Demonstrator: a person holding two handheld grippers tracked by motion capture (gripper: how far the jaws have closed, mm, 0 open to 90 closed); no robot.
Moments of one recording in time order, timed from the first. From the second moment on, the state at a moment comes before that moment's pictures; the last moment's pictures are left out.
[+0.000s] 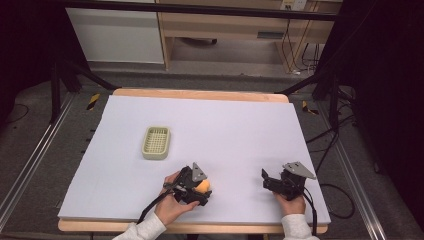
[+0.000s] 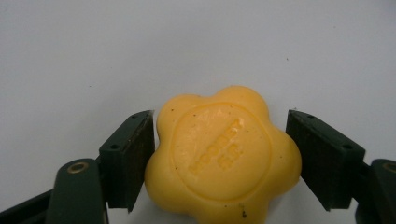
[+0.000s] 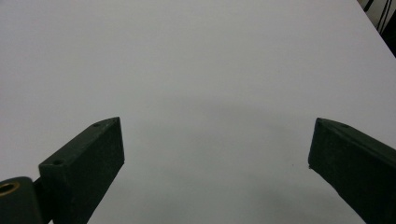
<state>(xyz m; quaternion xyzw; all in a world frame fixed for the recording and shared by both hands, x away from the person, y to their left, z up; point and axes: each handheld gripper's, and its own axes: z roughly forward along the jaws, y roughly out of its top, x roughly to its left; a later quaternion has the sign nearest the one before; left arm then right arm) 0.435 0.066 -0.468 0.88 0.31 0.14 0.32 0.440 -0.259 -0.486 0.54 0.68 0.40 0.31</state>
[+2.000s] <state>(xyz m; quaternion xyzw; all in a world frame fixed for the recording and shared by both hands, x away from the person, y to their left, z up) 0.438 0.083 -0.442 0.88 0.30 0.15 0.33 0.440 -0.260 -0.486 0.54 0.68 0.40 0.31</state>
